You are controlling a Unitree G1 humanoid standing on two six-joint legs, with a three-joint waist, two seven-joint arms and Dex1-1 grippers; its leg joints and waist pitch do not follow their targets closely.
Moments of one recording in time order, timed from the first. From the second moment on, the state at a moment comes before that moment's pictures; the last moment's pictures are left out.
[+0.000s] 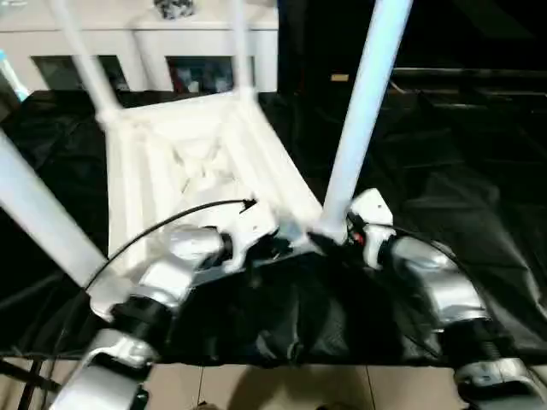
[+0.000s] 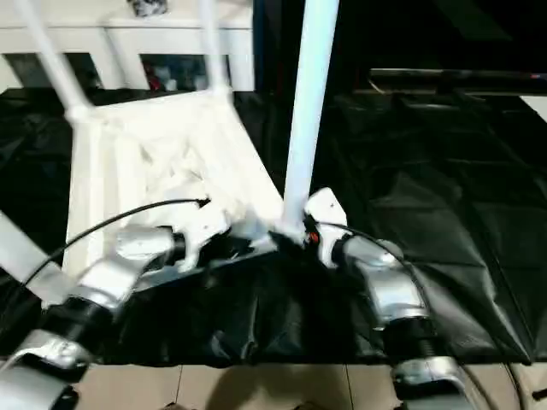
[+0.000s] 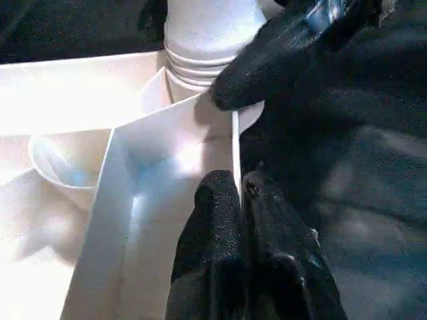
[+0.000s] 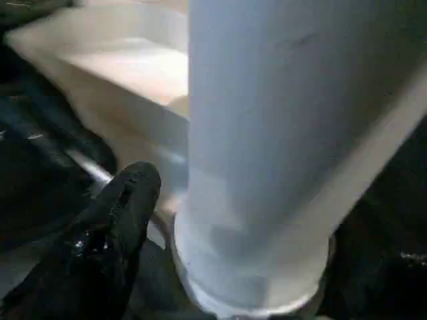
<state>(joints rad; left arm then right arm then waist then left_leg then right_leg) -0.53 0.29 -0.27 0.54 0.03 0.02 -1.08 -0.42 -0.32 0.12 0.44 0.08 0.12 0.93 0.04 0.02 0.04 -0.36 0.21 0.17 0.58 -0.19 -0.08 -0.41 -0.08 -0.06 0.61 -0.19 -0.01</state>
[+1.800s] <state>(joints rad) -0.56 0.19 -0.27 0.57 0.11 0.08 -0.86 -0.42 -0.18 0.05 0.48 0.03 0.12 0.56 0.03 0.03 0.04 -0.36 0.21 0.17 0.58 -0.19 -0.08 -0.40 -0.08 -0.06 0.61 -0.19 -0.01</state>
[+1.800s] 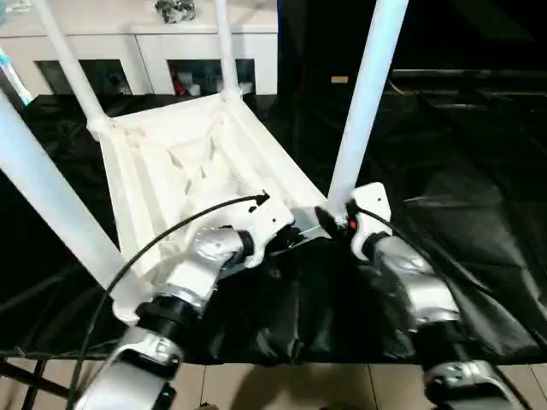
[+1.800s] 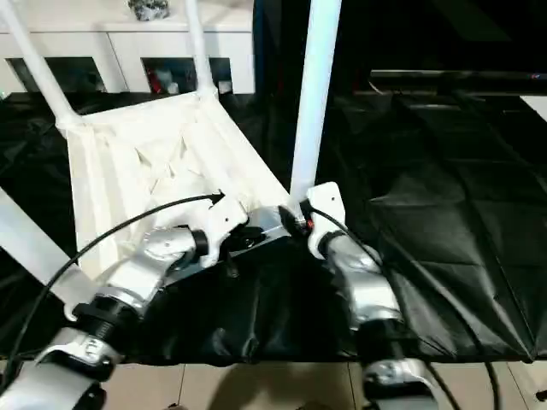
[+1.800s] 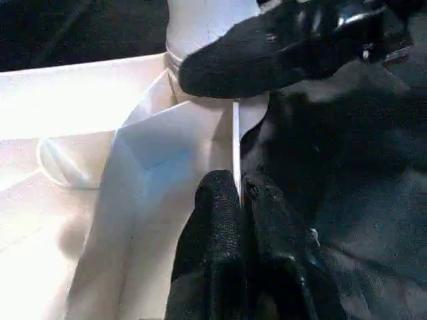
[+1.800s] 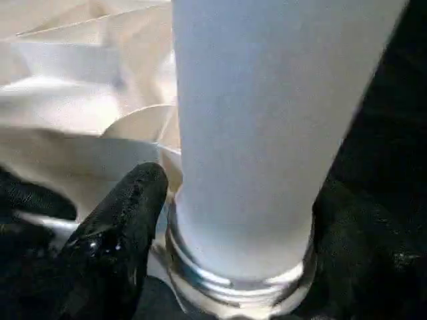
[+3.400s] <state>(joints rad) -0.60 0.13 -0.27 0.66 0.13 0.06 -0.78 -0.44 -0.08 0.02 0.51 0.00 0.14 0.32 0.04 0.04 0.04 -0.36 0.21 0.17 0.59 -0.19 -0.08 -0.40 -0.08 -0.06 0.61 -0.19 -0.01</state>
